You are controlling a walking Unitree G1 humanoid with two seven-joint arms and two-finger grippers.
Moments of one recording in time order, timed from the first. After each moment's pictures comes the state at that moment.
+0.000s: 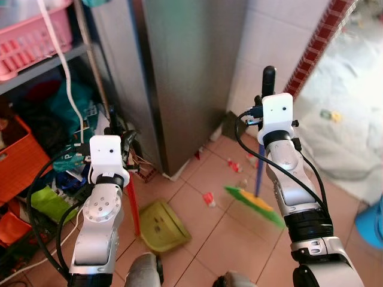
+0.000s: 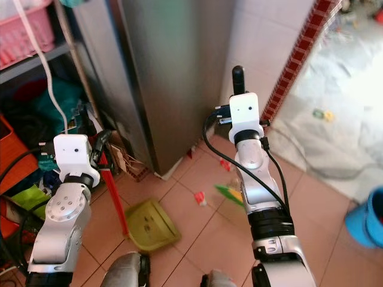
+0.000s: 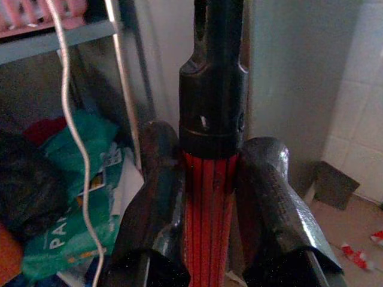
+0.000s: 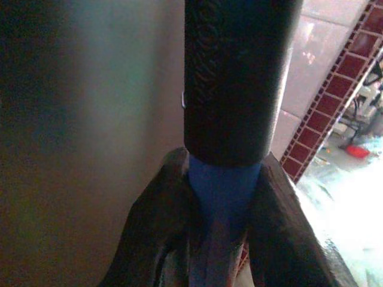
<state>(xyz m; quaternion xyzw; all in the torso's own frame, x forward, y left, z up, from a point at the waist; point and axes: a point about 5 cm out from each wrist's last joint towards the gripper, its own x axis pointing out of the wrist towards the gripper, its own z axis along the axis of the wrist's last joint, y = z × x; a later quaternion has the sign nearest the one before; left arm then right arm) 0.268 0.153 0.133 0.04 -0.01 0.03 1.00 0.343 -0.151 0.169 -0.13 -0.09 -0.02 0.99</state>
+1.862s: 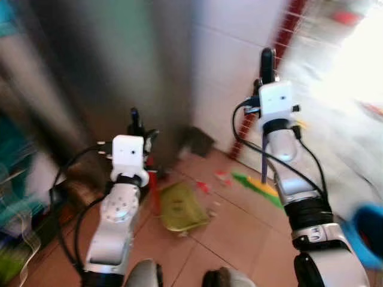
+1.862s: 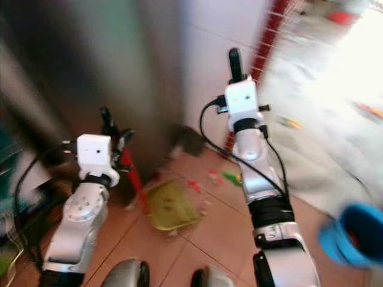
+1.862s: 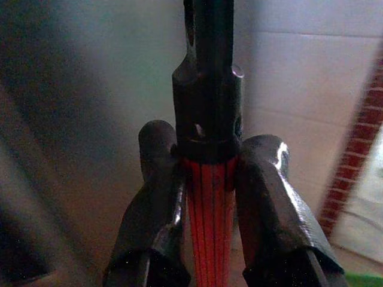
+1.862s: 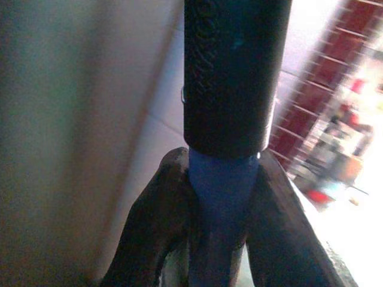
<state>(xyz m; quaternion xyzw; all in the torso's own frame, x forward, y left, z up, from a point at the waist) 0.268 0.128 0.131 0.05 -0.03 -0.02 1.00 0.353 -0.143 0.189 -0.17 -0.16 0.00 0.97</state>
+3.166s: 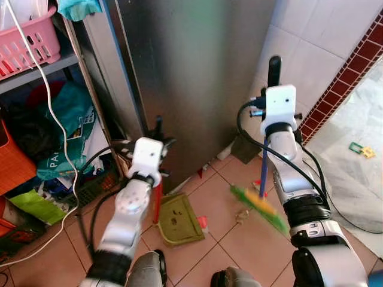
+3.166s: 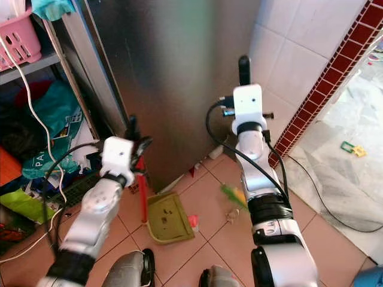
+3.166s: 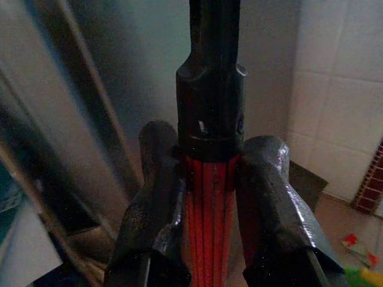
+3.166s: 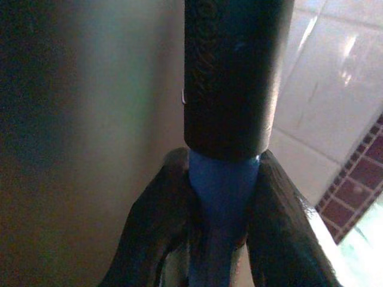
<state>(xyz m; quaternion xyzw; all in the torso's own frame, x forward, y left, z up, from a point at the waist) 0.295 0.096 0.097 0.07 0.00 -0.13 0.99 0.361 -0.159 0.169 -0.14 -0.09 -0.06 0.98</state>
